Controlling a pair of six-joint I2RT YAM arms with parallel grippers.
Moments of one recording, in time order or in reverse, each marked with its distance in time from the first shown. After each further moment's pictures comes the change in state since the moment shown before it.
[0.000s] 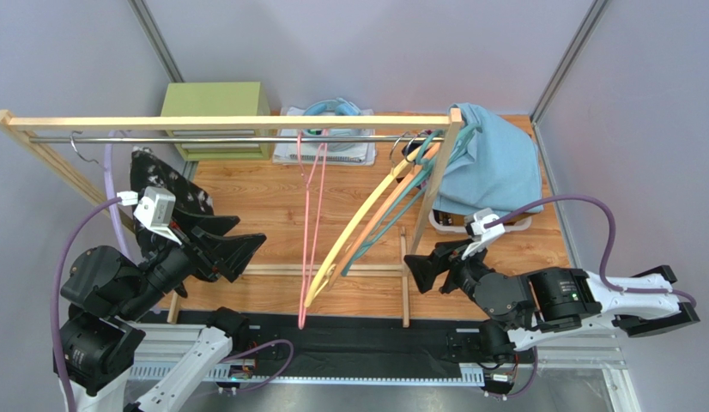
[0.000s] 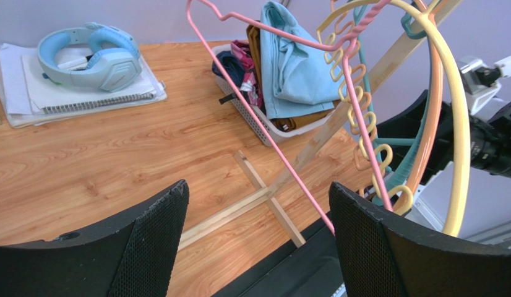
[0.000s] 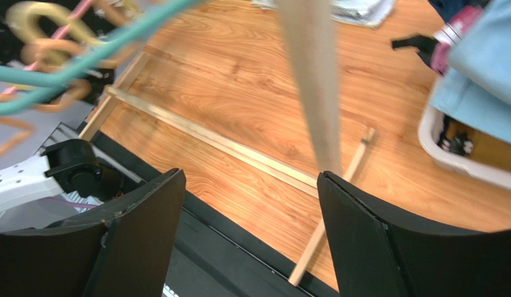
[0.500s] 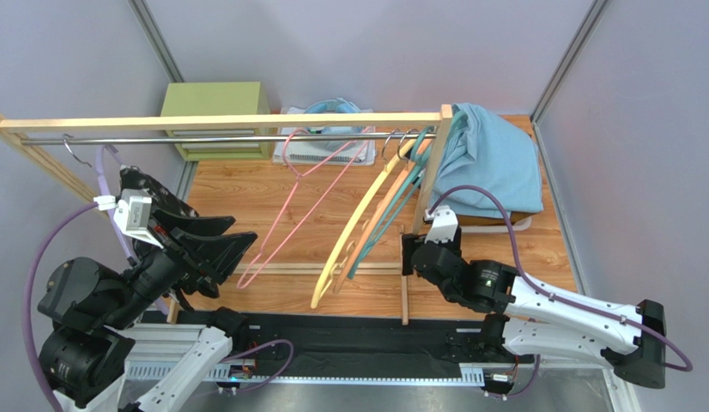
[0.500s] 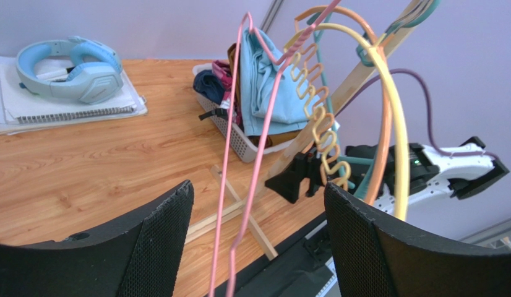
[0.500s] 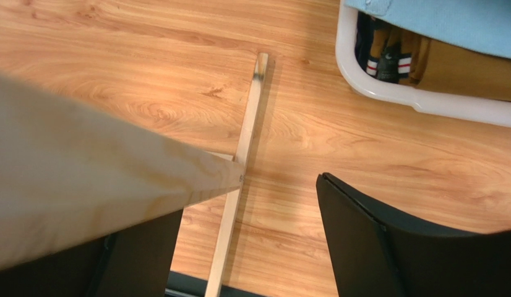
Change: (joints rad) left arm 0.000 0.000 0.055 0.015 0.004 -0.095; right arm -0.494 0.144 -0.323 0.115 -0.247 -0.001
